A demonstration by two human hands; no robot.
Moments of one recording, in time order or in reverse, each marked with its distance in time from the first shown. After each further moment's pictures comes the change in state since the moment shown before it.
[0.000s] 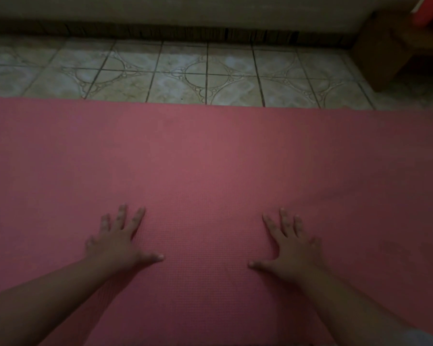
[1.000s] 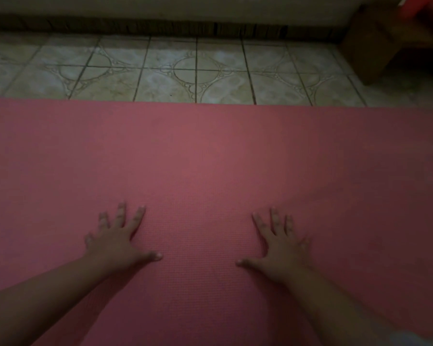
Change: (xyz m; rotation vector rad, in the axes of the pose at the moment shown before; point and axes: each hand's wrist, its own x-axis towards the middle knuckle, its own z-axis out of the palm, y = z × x) left_hand 0.008 0.012 0.007 0.054 -0.006 0.057; right_hand -0.002 -0.007 0.011 0.071 0.040 0.025
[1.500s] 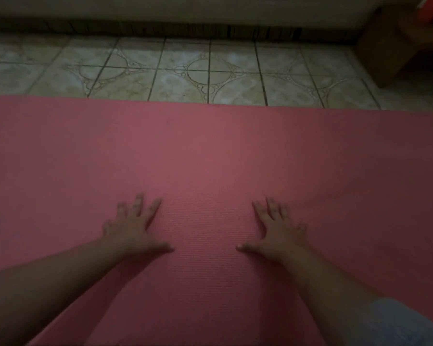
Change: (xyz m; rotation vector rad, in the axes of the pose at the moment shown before) left_hand 0.004 0.010 -0.012 0.019 -0.044 0.017; right_hand 0.025 -0.021 -0.014 0.009 -0.045 -0.023
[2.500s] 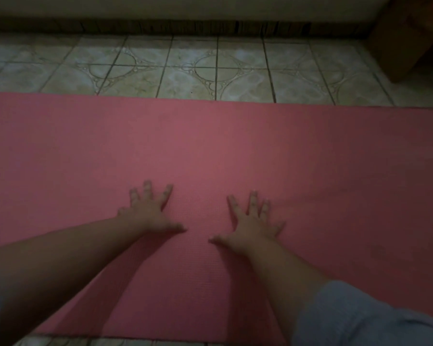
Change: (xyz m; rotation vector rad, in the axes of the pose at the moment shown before) left_hand 0.016 0.012 -0.022 -0.065 -0.017 -0.046; right_hand 0.000 -0.081 0.012 0.088 -0.019 0.004
